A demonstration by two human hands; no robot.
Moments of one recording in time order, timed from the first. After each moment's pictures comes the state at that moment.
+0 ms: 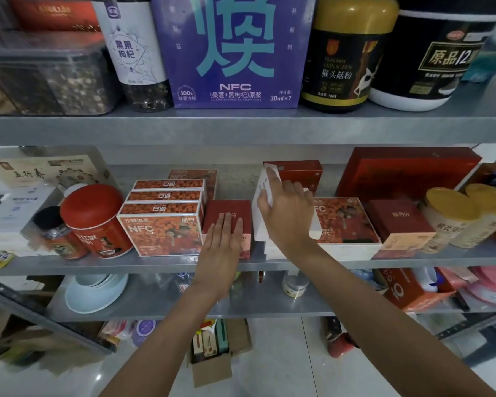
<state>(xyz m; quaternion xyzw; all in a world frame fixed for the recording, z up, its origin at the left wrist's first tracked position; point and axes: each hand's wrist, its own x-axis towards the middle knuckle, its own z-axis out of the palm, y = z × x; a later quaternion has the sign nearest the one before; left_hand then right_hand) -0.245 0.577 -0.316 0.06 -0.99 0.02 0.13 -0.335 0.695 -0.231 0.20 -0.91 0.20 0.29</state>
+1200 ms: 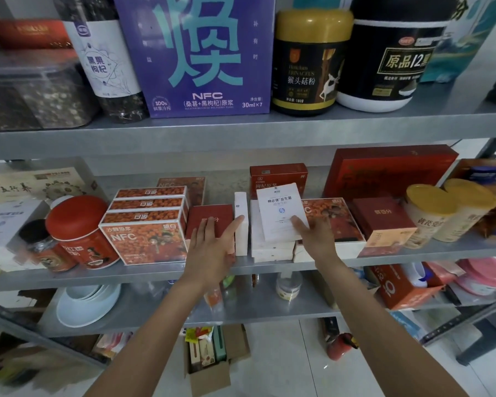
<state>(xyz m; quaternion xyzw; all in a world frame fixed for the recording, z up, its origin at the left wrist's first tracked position) -0.254 0.581 -0.285 0.08 -0.99 -0.12 0.04 -0.365 0.783 -0.287 -0.01 -0.84 0.54 -0.05</state>
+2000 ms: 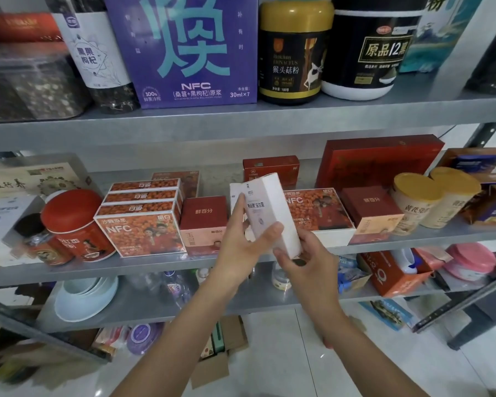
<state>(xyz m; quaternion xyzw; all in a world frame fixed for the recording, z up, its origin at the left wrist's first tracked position) -0.225 0.665 -0.218 0.10 -0.72 -0.68 0.09 -0.233 0.796 -0.246 0.10 -0.82 0.56 0.11</state>
